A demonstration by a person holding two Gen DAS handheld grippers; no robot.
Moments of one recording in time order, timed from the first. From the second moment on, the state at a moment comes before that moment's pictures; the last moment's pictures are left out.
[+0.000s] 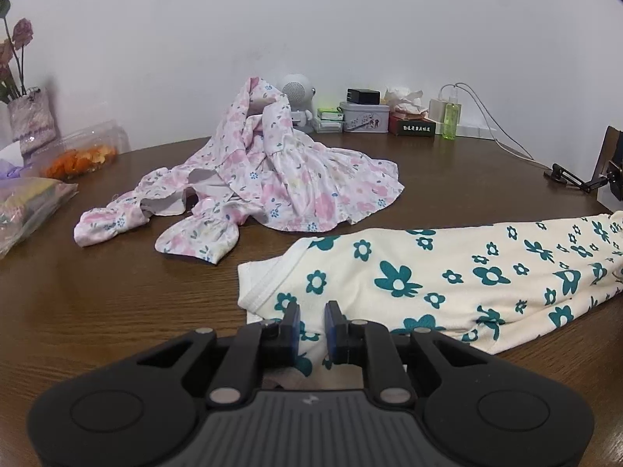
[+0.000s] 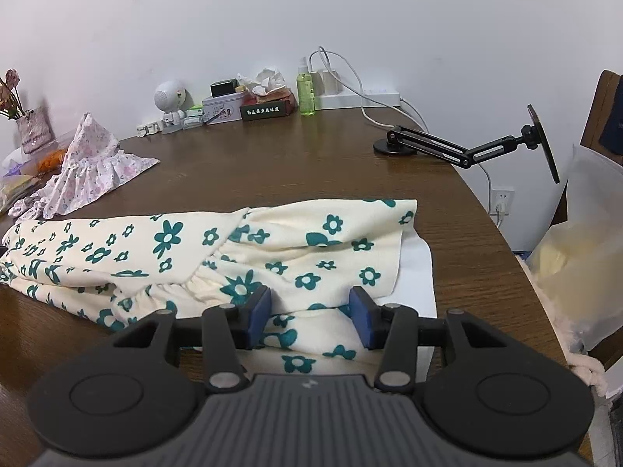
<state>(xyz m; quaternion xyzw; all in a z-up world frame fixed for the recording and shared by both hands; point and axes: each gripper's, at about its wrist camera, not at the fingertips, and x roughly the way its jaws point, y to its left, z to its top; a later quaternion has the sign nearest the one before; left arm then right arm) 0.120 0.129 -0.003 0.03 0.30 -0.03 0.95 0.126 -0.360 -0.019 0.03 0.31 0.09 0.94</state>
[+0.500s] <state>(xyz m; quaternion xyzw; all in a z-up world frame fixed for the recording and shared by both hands) 0.079 0.135 0.069 -0.07 0.23 -0.02 0.97 0.078 -0.341 0.040 0.04 0.25 0.11 0.96</state>
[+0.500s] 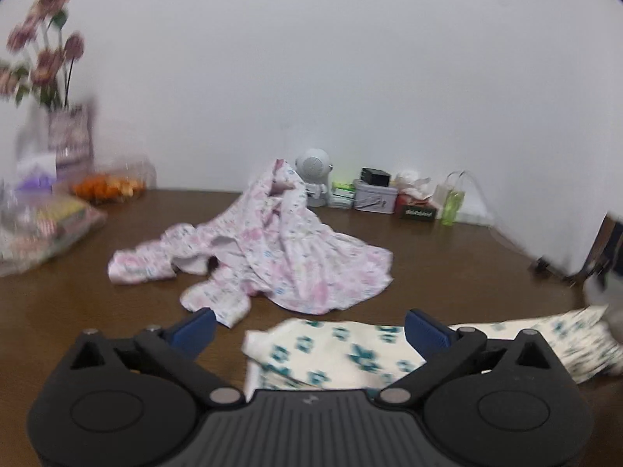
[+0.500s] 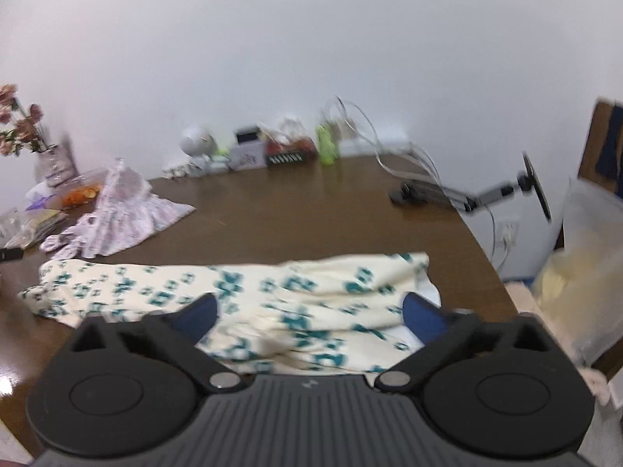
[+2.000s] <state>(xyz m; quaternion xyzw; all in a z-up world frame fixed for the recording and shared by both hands) 0.130 0.180 0.007 -0.23 0.35 0.01 0.91 0.111 0.007 0.019 -0.17 0.29 0.36 0.87</state>
